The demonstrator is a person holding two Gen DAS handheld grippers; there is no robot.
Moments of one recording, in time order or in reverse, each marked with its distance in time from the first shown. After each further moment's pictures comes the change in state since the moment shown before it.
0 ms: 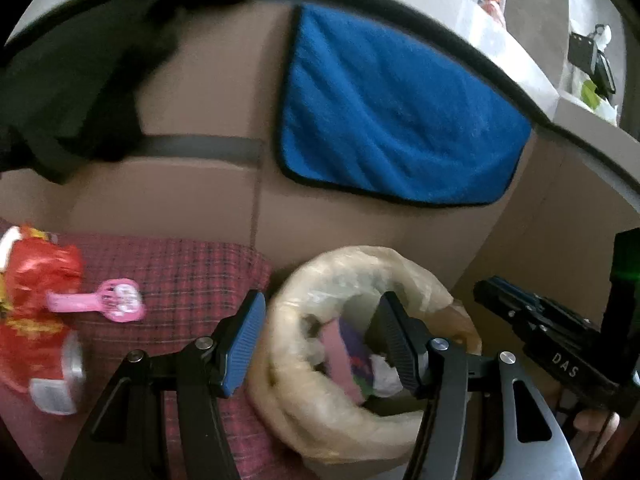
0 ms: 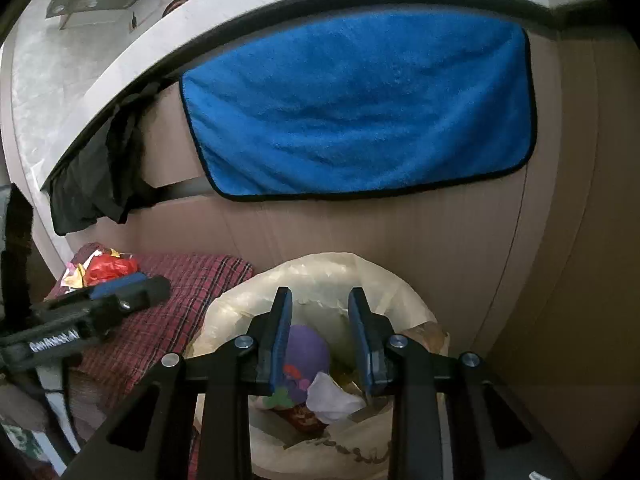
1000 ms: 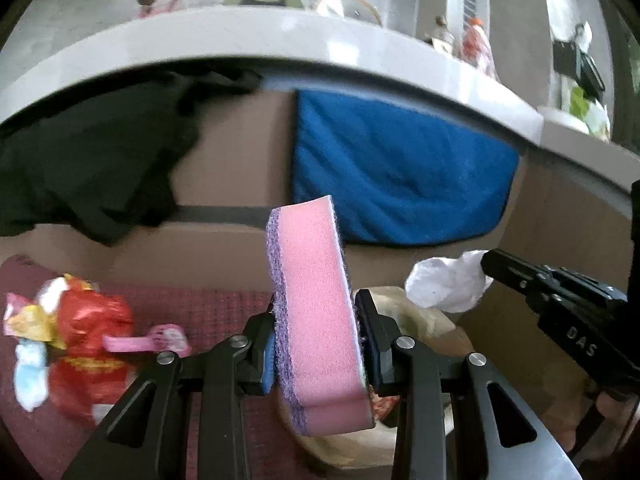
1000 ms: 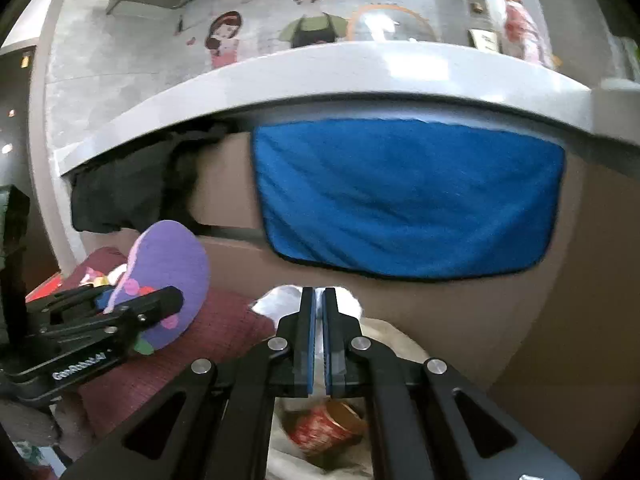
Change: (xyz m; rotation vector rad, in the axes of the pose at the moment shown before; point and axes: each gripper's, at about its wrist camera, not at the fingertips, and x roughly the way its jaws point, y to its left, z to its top) left arm -0.037 -0.019 0.017 0.075 -0.120 0.058; right arm -0.038 0.048 0.039 -0.141 -0.110 -0.004
